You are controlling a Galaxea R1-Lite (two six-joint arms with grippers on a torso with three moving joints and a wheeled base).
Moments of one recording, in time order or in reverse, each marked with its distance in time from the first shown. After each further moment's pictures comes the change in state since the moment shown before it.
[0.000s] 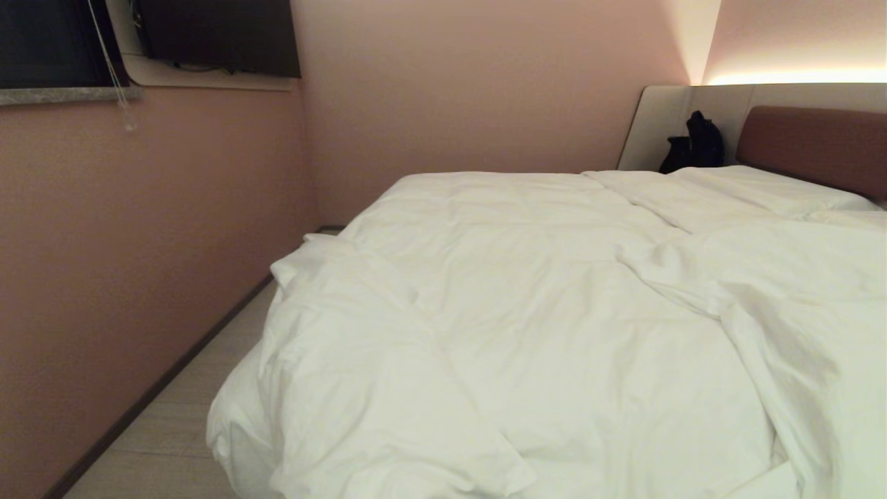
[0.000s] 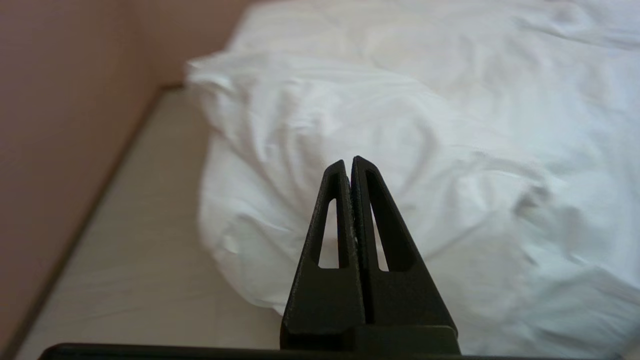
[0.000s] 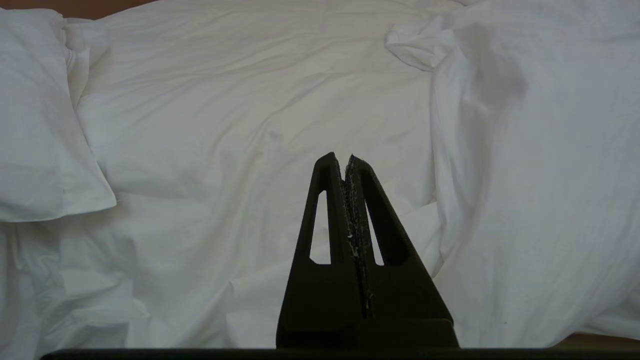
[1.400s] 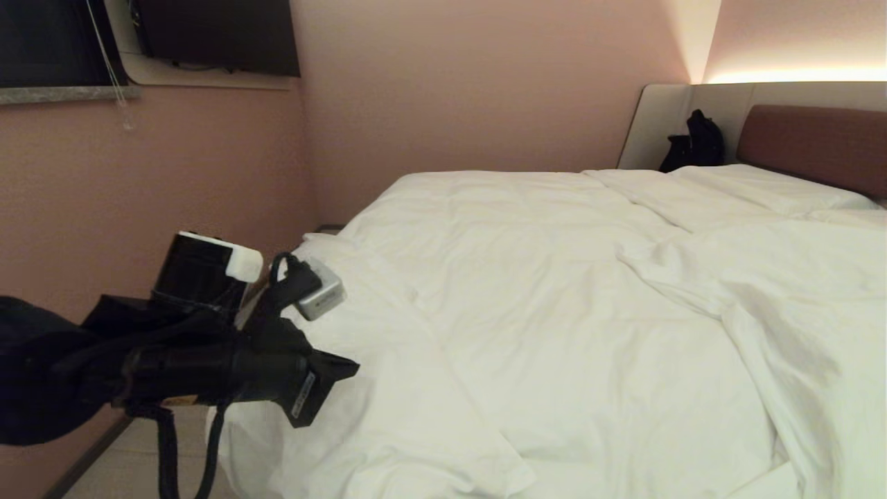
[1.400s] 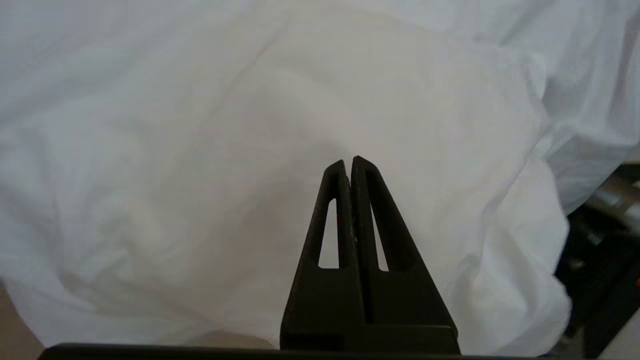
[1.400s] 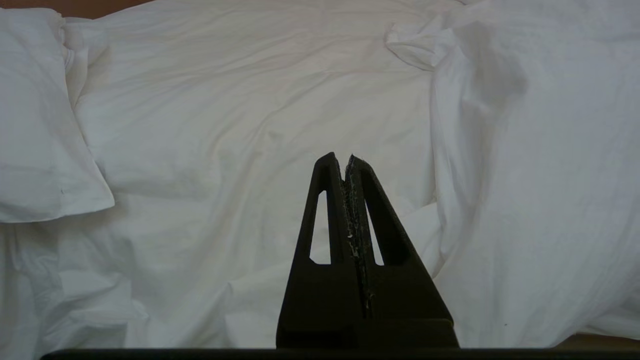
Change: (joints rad) left arm -0.401 1.408 -0.500 -0.220 -0.044 0.267; right arm 0.000 0.000 0.000 0.000 0.000 -0.001
